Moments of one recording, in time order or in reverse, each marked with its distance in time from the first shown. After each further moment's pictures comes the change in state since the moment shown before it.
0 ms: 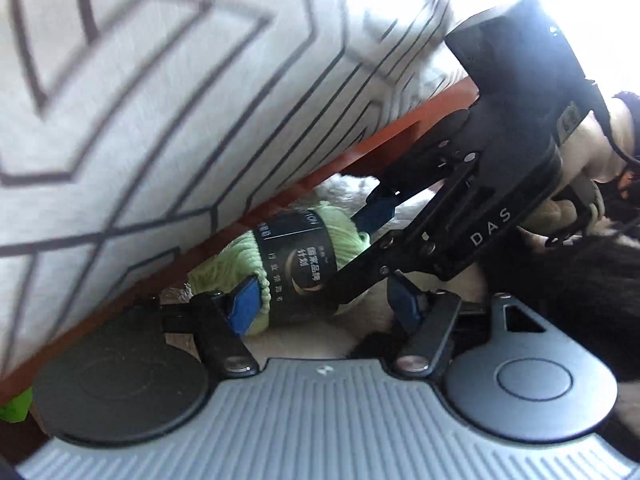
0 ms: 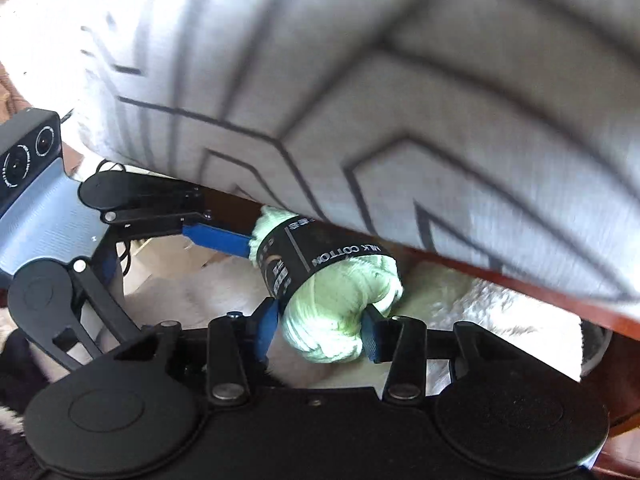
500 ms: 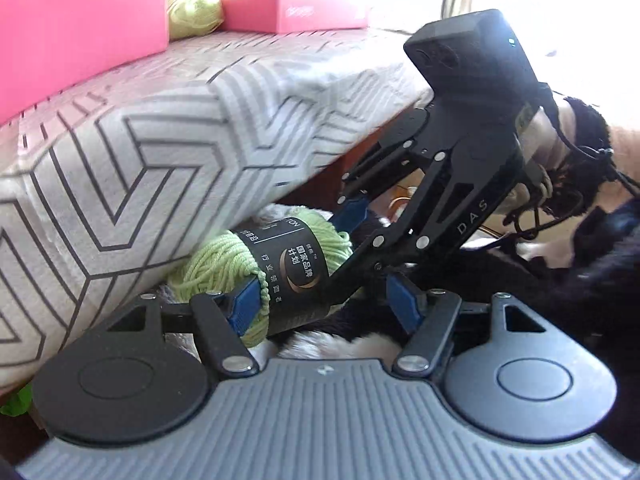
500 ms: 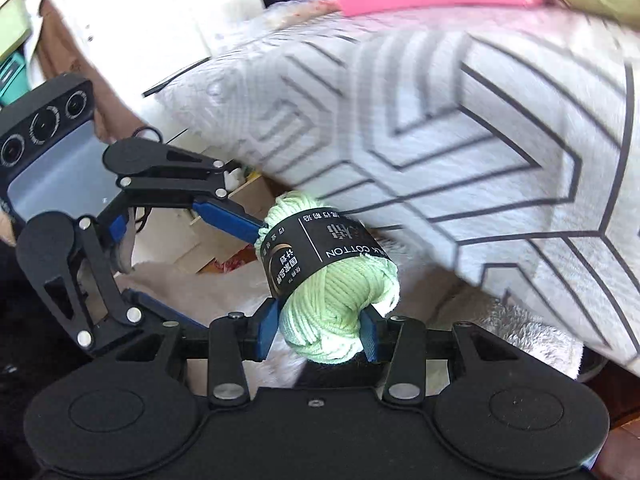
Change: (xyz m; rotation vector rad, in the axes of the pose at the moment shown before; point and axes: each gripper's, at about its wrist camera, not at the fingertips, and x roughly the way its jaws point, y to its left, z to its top) left arm -0.105 -0.038 0.017 0.039 -0.034 -0.117; right arm -0.080 0.099 0.003 -0.124 0.058 0.083
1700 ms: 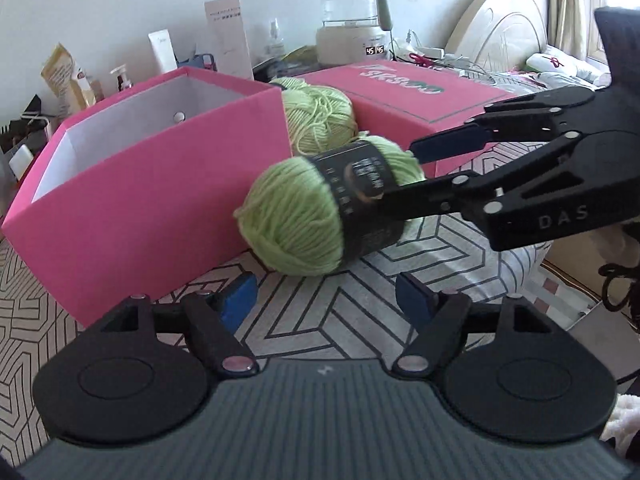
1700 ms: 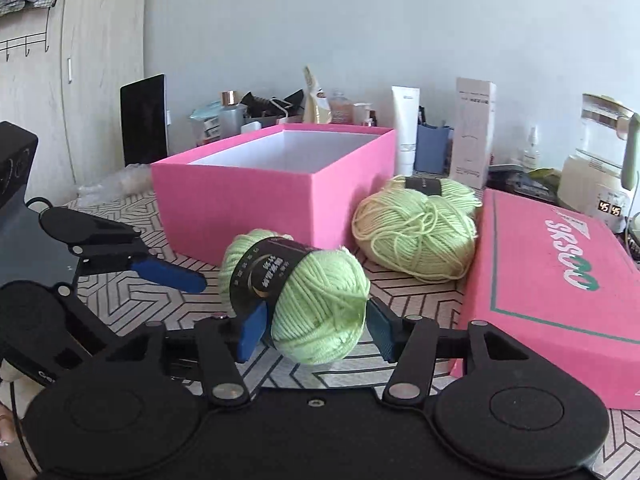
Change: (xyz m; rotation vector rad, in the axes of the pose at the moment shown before) left arm 0.031 0.082 0.151 -0.096 -0.010 0.347; right arm -0.125 -0.091 0.142 0.006 -0.364 -0.515
